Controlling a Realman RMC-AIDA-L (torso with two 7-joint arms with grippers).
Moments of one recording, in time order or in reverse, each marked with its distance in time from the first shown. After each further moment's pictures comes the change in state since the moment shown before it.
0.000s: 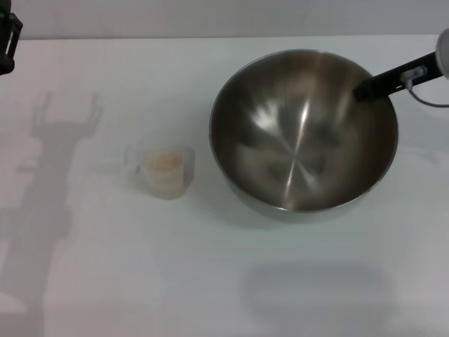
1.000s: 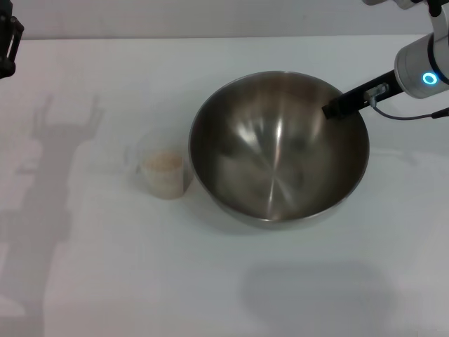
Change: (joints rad) left arm 0.009 0.000 0.009 -0.005 0.003 0.008 0.000; right arm 0.050 0.001 -0.097 0.139 0.016 -0.095 -0.014
